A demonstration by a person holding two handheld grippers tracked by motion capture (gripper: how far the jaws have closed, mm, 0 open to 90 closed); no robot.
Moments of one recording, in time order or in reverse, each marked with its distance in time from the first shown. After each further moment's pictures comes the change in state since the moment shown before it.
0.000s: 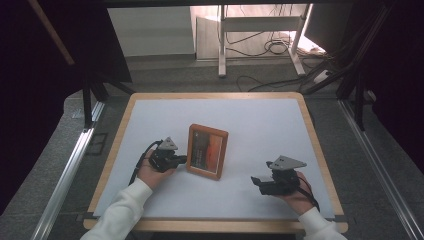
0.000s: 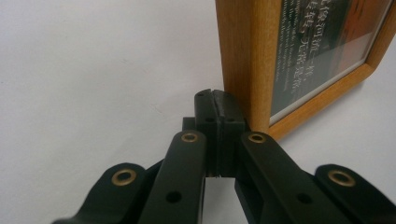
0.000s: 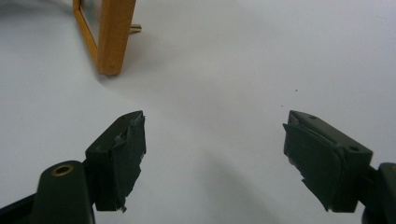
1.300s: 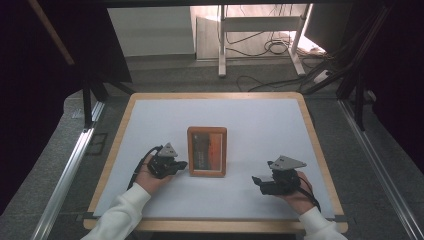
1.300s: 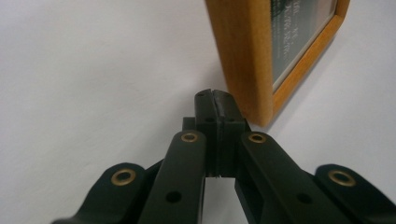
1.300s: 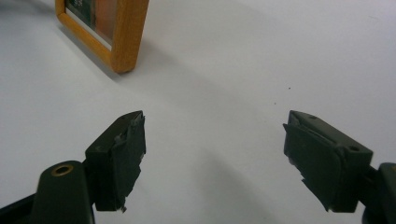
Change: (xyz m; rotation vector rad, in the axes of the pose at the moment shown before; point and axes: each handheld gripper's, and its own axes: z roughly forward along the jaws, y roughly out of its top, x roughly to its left) left arm -0.013 -0.011 -0.013 0.019 0.007 0.032; right arm -0.002 0.000 0.000 0.006 -0.017 -0.009
